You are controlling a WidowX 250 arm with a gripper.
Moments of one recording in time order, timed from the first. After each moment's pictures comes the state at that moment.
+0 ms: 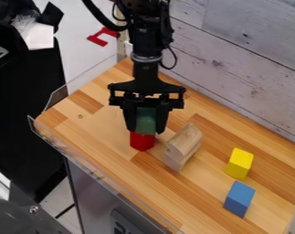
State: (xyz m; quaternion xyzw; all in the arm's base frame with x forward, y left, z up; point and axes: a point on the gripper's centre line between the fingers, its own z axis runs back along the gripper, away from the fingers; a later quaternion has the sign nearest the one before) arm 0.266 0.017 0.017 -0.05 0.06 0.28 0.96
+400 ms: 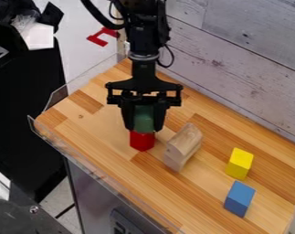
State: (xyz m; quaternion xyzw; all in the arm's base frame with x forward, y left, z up) arm 0.267 0.024 0.016 -0.05 0.06 0.29 0.95
